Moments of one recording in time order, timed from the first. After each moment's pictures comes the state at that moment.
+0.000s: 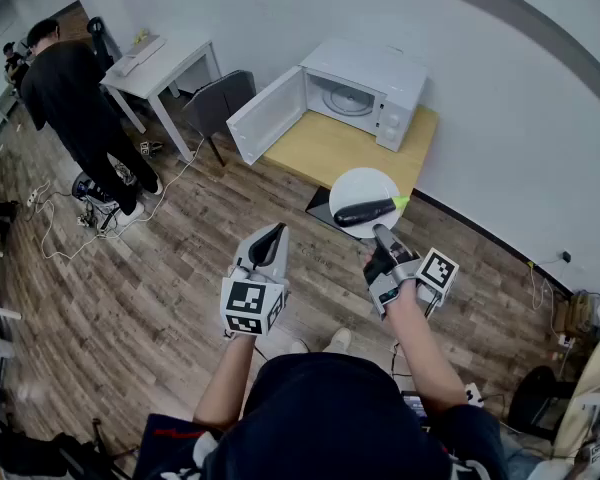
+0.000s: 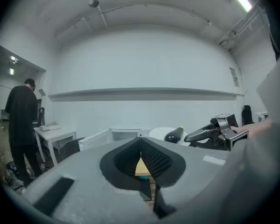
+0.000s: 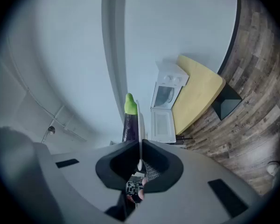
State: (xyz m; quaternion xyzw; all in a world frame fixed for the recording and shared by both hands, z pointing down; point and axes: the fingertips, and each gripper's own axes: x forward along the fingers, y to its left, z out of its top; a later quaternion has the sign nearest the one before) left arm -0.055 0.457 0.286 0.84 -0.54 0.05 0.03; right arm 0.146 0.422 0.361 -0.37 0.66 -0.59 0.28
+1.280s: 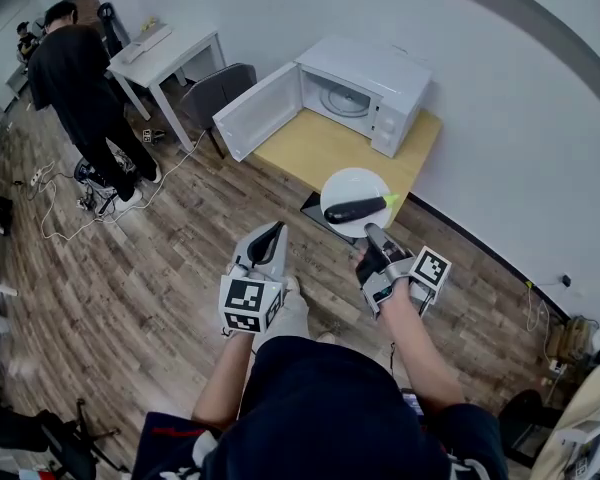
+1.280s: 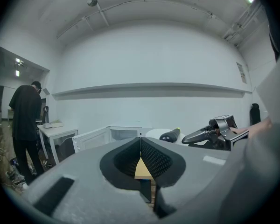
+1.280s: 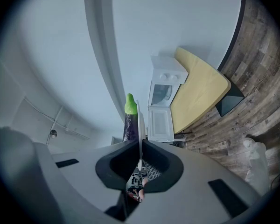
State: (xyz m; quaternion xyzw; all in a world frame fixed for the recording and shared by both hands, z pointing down) left arm 0.008 0.420 0.312 0.82 -0.56 0.06 0.04; right arm 0.190 0.373 0.389 -0.33 0.66 -0.62 0.26
